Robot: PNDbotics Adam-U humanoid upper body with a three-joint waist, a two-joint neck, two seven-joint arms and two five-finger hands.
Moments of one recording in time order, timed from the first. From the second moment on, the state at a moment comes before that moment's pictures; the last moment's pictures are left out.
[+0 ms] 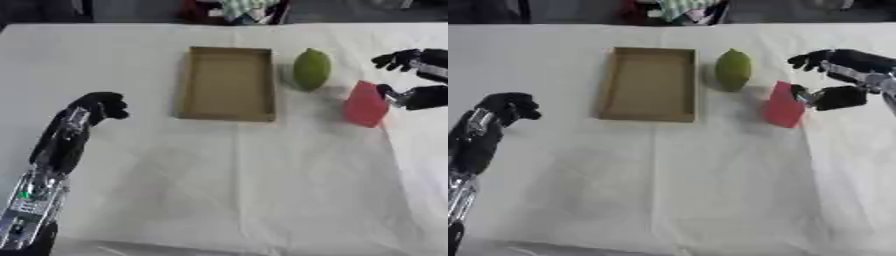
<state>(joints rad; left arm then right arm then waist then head) -0.11 0.30 0.03 -1.73 0.02 -0.24 -0.22 -0.77 -0.64 0.28 -1.17 0.64 -0.35 0.50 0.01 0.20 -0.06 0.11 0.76</state>
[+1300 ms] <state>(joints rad) -0.11 0.30 0.03 -1.73 0.02 -0.24 -0.22 -0.76 -0.65 0.33 -1.26 0.70 -0.38 0.54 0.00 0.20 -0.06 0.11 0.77</state>
